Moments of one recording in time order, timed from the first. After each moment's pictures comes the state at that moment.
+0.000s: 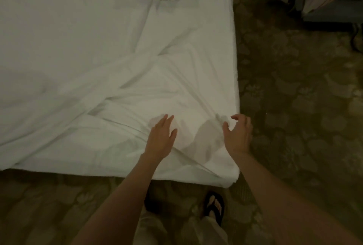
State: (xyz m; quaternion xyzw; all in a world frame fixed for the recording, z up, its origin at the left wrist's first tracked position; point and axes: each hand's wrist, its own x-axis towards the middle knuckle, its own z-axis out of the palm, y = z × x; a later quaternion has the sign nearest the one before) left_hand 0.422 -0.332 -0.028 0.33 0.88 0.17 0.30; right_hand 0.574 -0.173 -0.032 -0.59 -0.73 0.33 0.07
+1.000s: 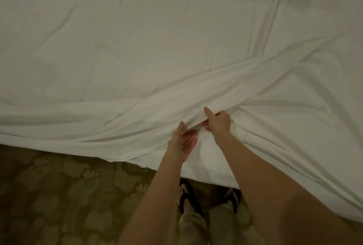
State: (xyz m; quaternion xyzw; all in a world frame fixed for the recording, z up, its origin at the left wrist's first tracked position) left_hand 0.160 -0.585 -0.038 -0.42 0.46 0.63 0.46; right_hand 0.186 -0.466 -0.034 -0.60 -0.54 0.59 0.01
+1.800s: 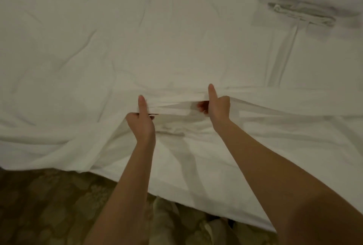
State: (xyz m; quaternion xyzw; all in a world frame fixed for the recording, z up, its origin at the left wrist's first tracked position) left_hand 0.007 -0.591 0.036 -0.24 0.73 0.63 0.06; right_hand 0.060 -0.435 0.013 -0.54 -0.53 0.65 0.07
